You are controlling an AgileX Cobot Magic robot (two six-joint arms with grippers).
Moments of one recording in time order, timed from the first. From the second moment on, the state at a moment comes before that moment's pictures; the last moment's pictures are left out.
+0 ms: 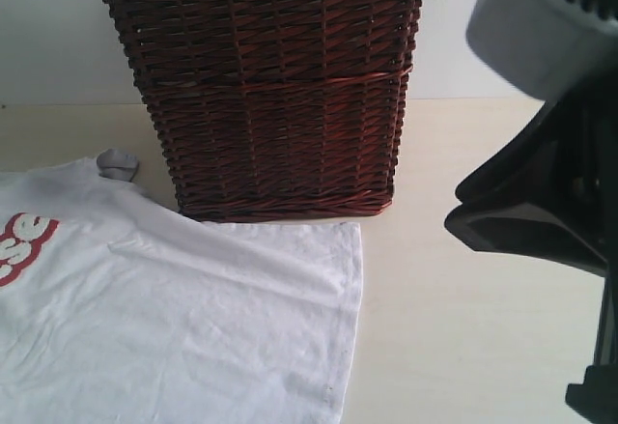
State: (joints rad) left arm 0.48 1.91 -1.10 -0.13 0.30 1.91; right arm 0.97 0.99 -1.08 -0.23 1.09 0.00
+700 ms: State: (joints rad) left arm 0.49 1.97 -1.09 0.16 0.46 2.06; right arm 0.97 0.99 -1.08 -0.22 1.09 0.00
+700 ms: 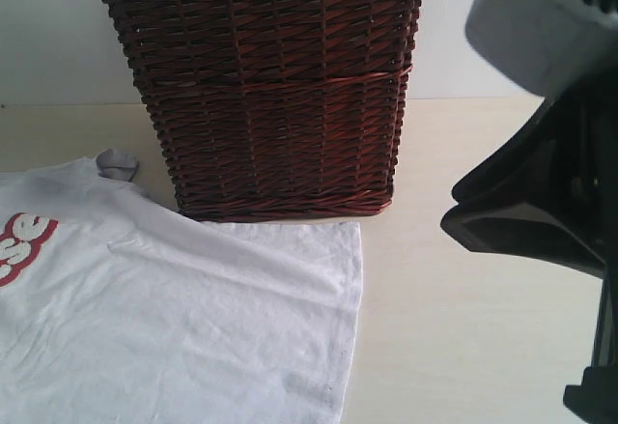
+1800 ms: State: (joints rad) left arm 0.53 1.86 -1.21 -0.43 0.77 1.65; right arm 0.97 0.99 -1.08 -0.19 1.09 0.00
